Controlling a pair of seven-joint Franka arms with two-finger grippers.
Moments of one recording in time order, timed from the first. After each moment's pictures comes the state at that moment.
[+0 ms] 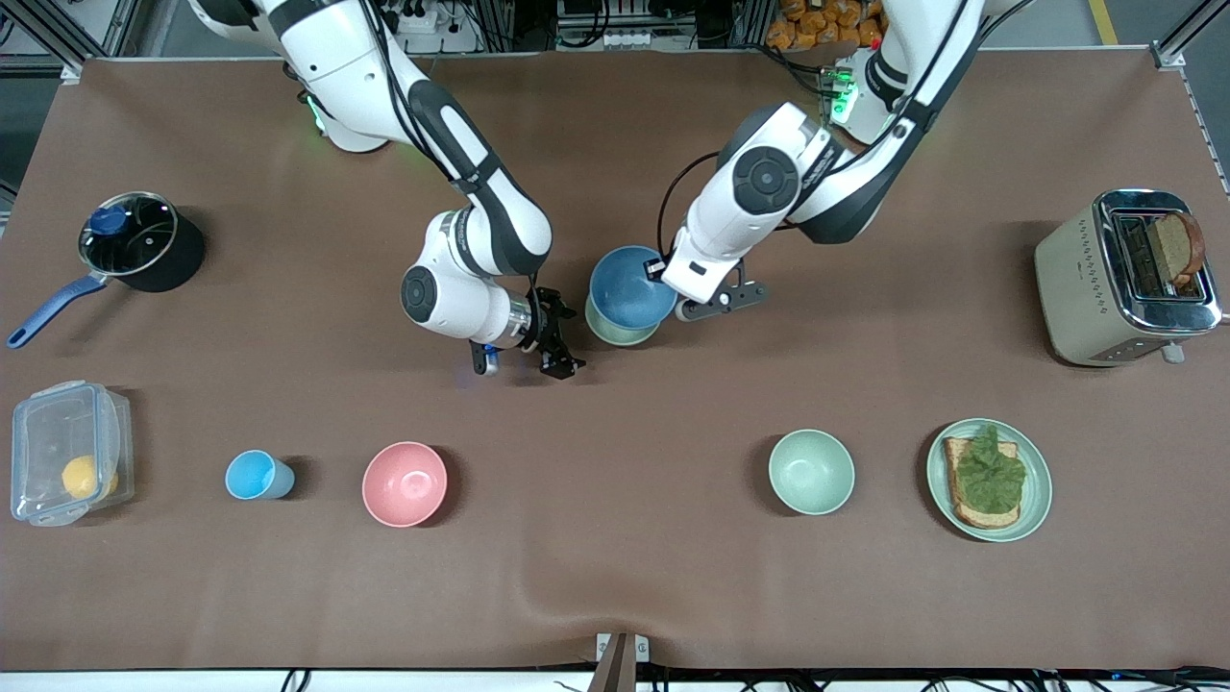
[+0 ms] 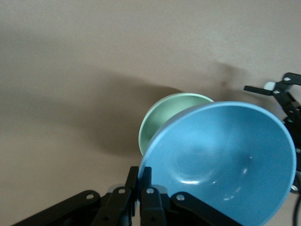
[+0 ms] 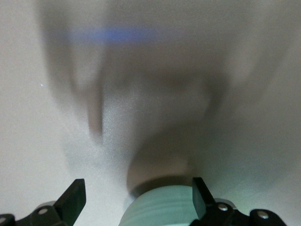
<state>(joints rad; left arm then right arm) -0.25 0.38 -0.51 -1.92 -0.09 2.27 -0.99 0.62 0.61 0.01 -1.88 0.92 2.50 1.26</state>
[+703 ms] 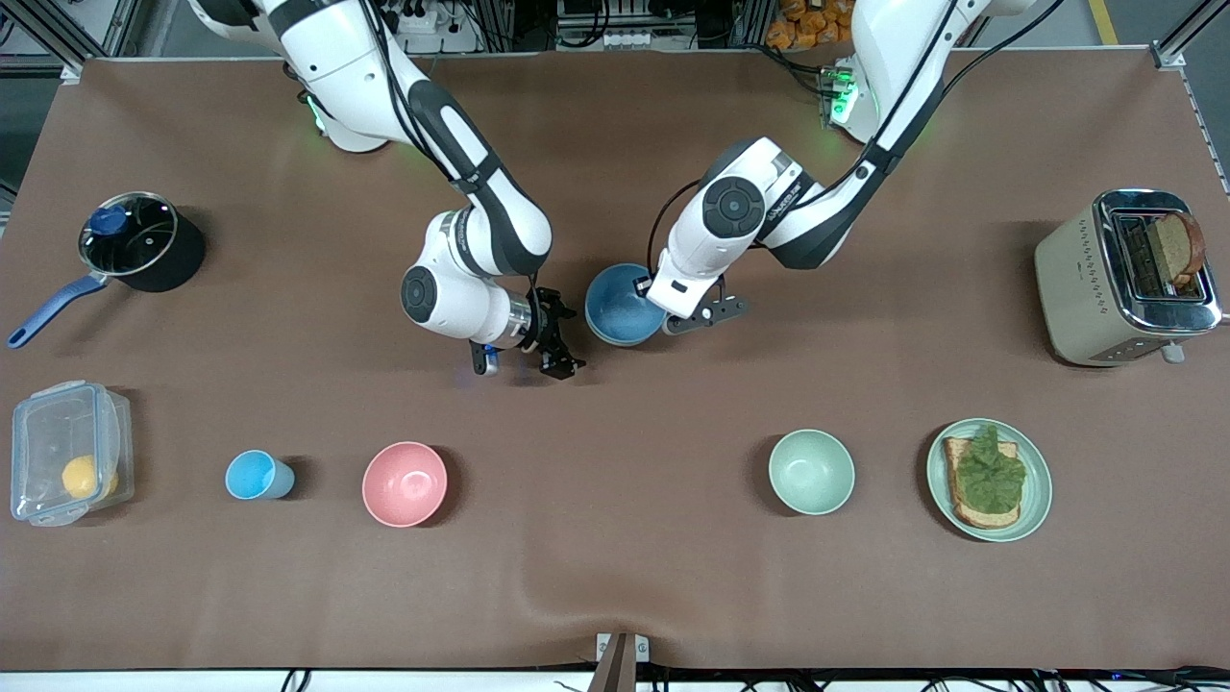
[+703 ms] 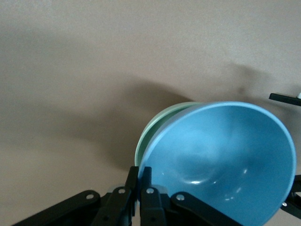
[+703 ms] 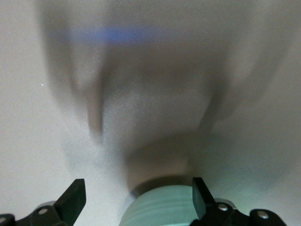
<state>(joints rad) -0.27 0.48 -0.51 -1.92 0.00 2.36 -1.04 0.62 0.61 0.01 -1.88 0.92 2.50 1.26</state>
